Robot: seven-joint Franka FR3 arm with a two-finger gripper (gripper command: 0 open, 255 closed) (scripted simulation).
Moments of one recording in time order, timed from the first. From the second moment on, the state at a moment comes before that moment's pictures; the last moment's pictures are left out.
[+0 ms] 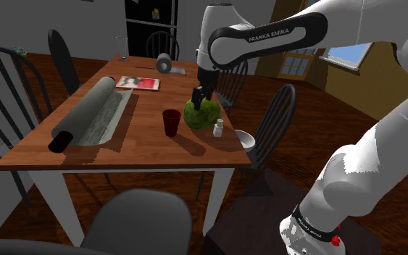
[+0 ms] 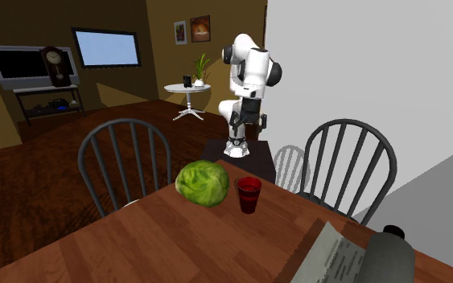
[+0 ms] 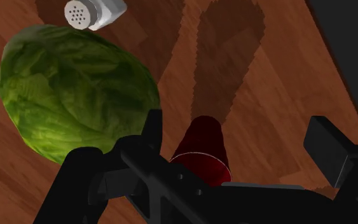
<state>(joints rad) 0.03 -0.20 0.11 -2.15 -0.12 2.05 -0.06</state>
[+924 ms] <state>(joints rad) 0.07 0.34 0.14 -1.73 -0.26 2.12 -0.05</state>
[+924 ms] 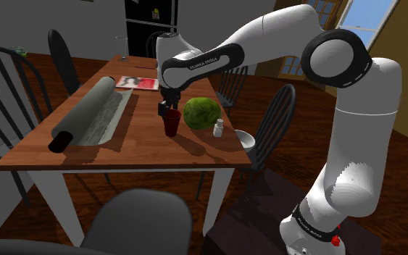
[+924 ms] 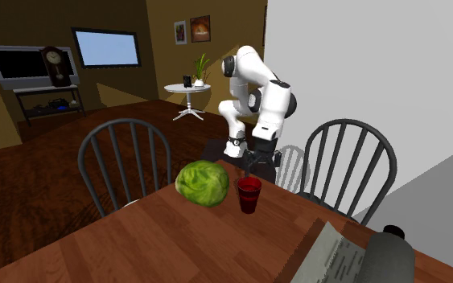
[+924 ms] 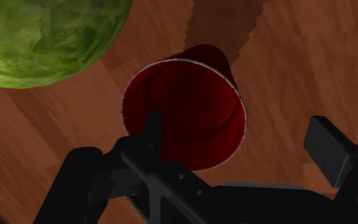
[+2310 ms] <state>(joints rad) 0.08 0.40 0.13 -1.74 -0.29 2.19 -0.03</state>
